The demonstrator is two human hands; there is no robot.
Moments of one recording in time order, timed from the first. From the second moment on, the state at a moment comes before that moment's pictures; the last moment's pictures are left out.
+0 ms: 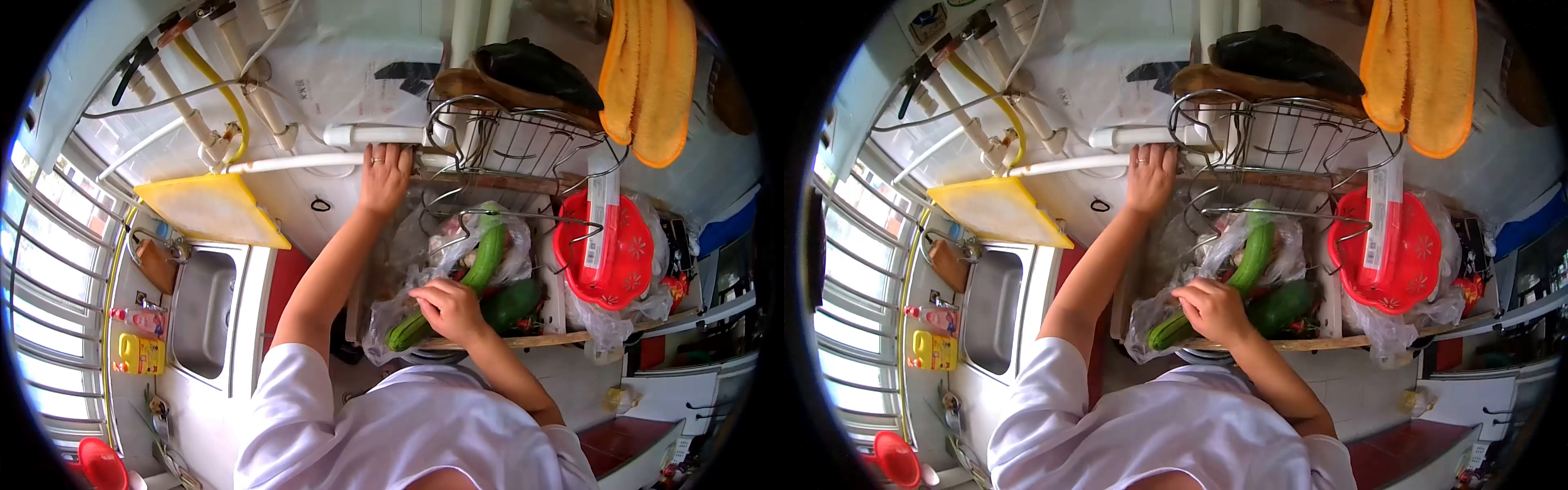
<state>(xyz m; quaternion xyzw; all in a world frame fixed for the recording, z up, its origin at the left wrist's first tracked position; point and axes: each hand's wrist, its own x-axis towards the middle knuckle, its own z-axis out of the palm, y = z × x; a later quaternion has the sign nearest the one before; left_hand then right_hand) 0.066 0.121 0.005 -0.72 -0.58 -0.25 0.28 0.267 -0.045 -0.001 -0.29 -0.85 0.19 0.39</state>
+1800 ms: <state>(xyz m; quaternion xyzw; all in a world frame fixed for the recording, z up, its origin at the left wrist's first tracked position) 0.043 0.023 0.013 -0.72 -0.64 -0.21 0.17 0.209 -0.042 0.040 -0.24 -0.81 0.27 0.45</state>
